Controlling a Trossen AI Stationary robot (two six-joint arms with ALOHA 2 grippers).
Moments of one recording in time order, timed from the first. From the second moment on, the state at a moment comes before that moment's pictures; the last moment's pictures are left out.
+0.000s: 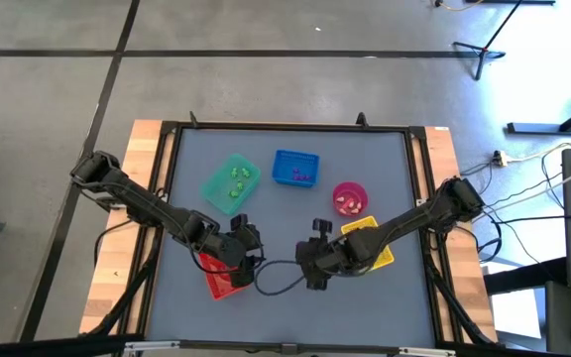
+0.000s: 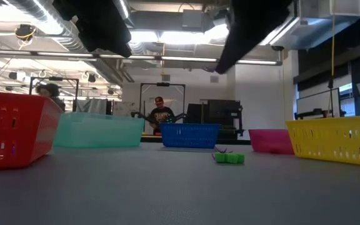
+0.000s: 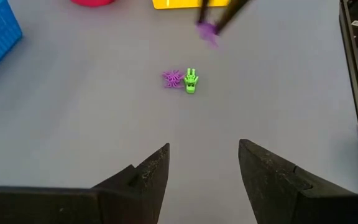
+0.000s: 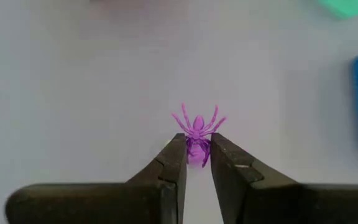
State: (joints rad) left arm -0.44 1.49 0.99 -0.33 -0.36 -0.57; right arm 0.44 1.84 1.45 -0.74 0.36 0.41
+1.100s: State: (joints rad) left arm -0.34 1.49 0.99 -0.33 -0.39 -0.69; right arm -0.09 1.84 1.51 -0.67 0.35 -0.38
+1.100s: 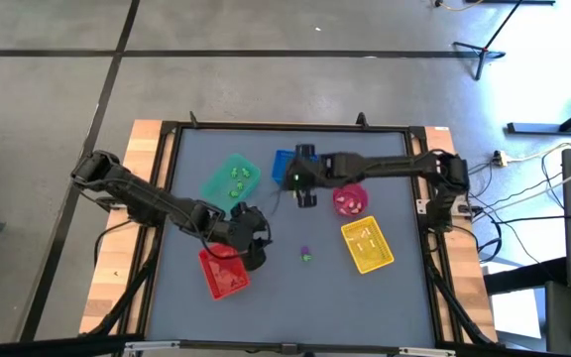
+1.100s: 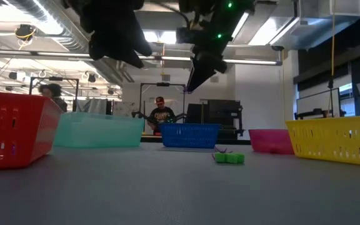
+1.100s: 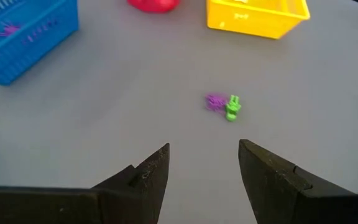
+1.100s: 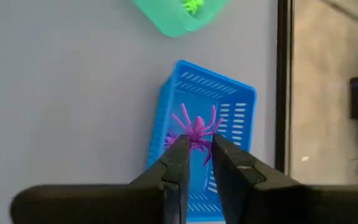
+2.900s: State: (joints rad) left arm -0.26 1.49 0.99 -0.32 -0.39 -0.67; right arm -0.33 1.84 1.50 -0.64 0.11 -0.37
